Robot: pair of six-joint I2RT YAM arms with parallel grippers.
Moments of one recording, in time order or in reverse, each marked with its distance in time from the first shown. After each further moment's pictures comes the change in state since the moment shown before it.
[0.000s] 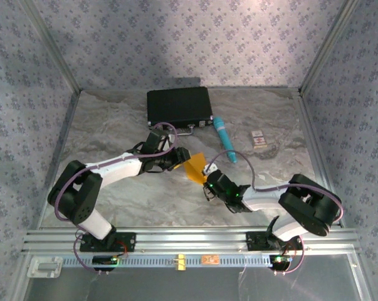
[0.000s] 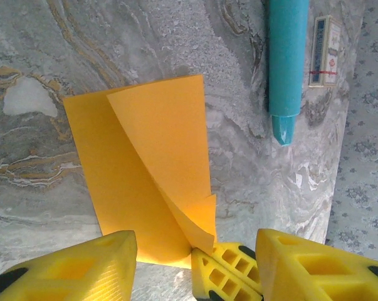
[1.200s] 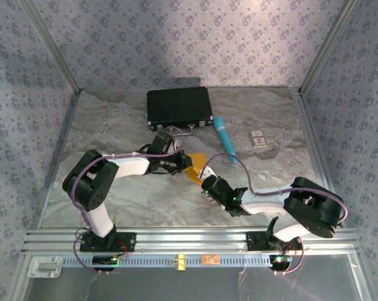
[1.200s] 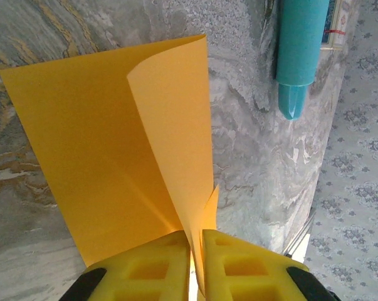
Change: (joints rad) left arm -0.006 0.163 0.001 0.154 0.163 -0.030; right arm 0.119 -0.034 0.032 -0.112 0.228 -0.144
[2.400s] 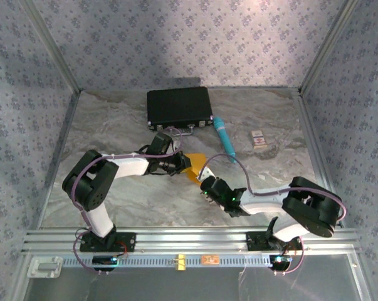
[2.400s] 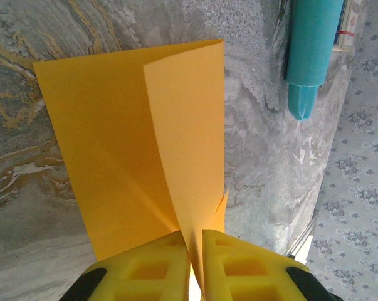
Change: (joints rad) left arm 0.006 0.000 -0.016 0.000 -0.001 0.000; right arm 0.015 0.006 0.005 0.006 0.008 -0.005
